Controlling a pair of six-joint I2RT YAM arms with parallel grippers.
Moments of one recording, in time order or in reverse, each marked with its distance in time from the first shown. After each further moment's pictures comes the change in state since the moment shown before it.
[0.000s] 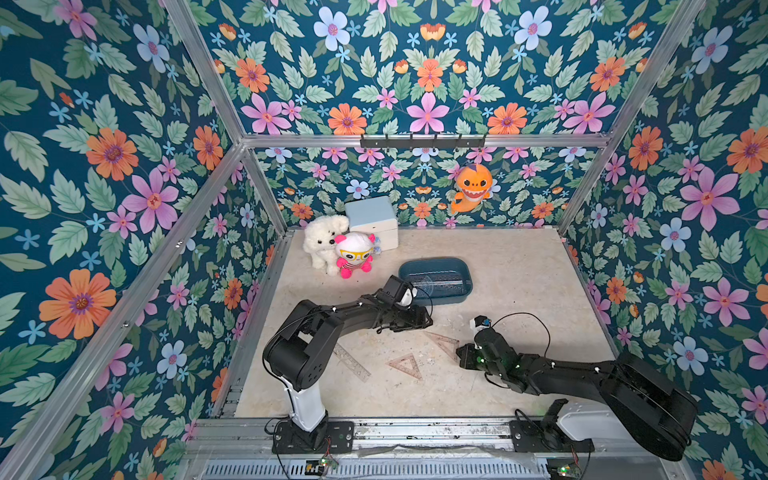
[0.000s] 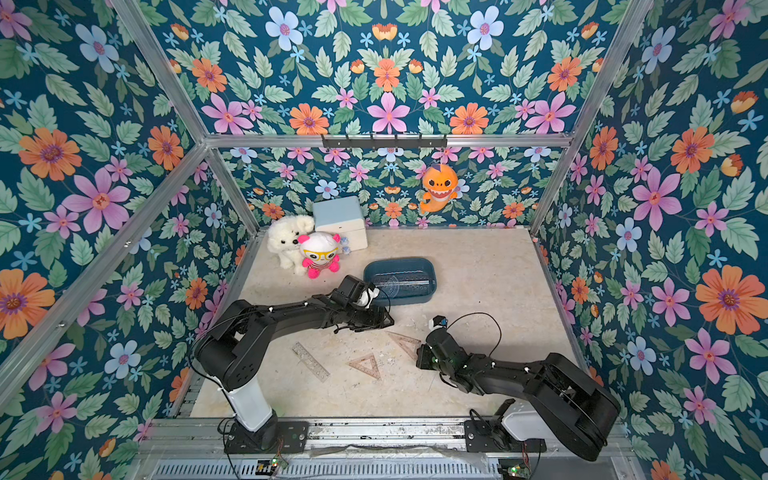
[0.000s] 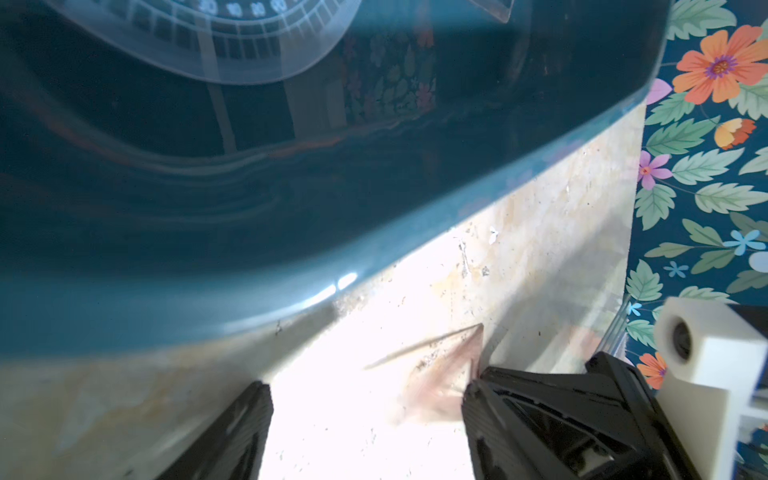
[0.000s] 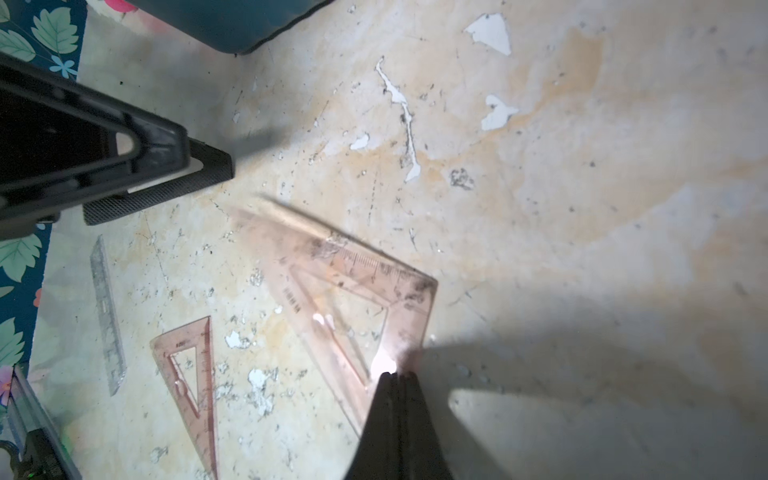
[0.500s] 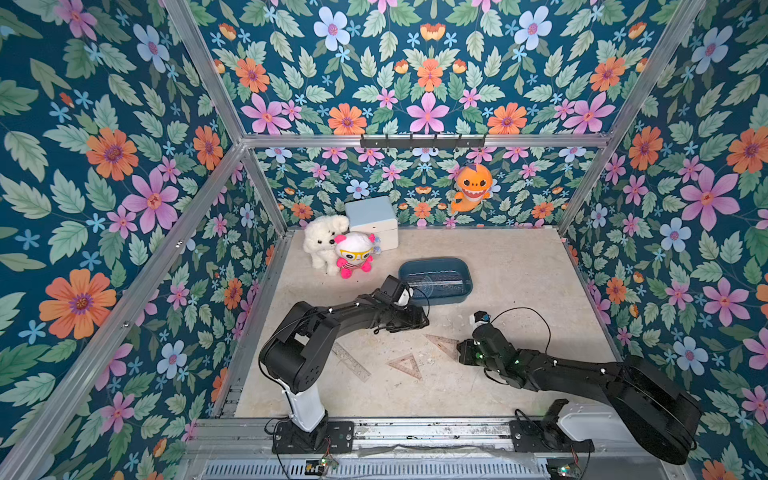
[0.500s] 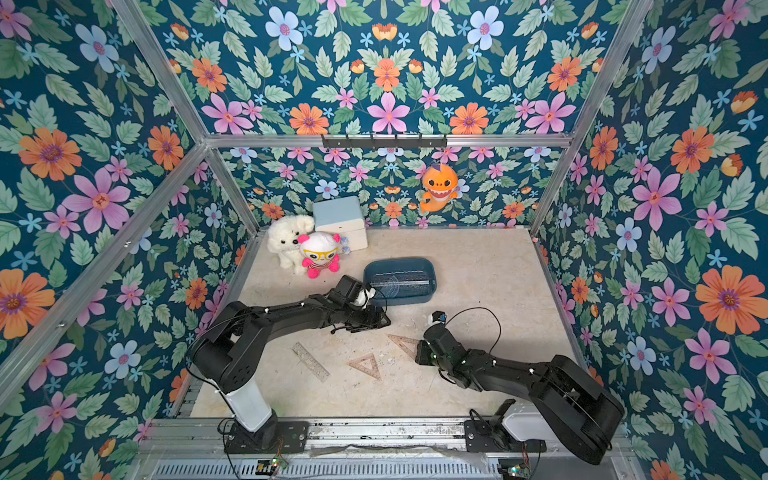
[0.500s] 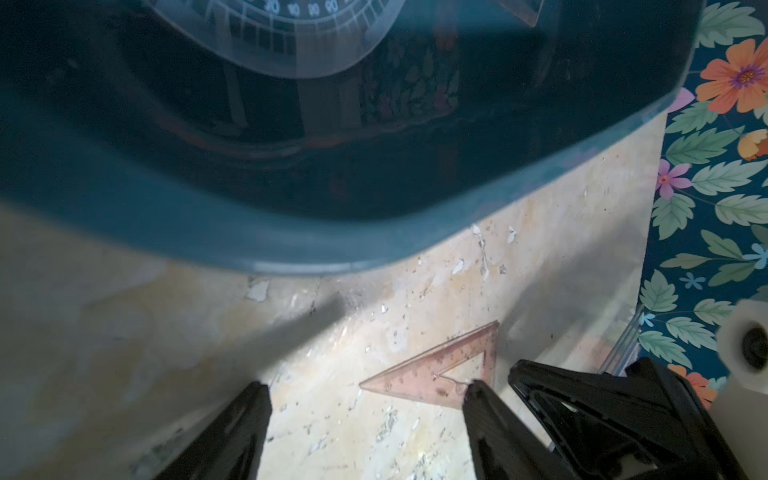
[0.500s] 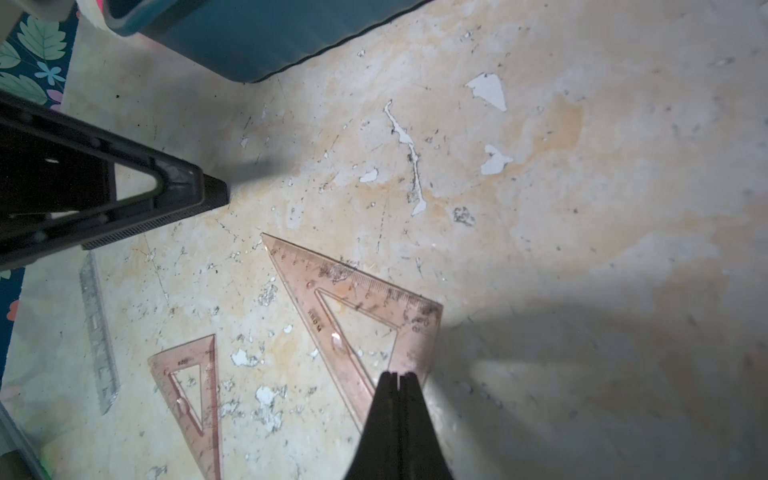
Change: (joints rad) left arm 0.017 -0.026 -0.007 -0.039 -0.022 0.000; right arm 0.000 -0.016 0.070 -0.095 0.039 -0.037
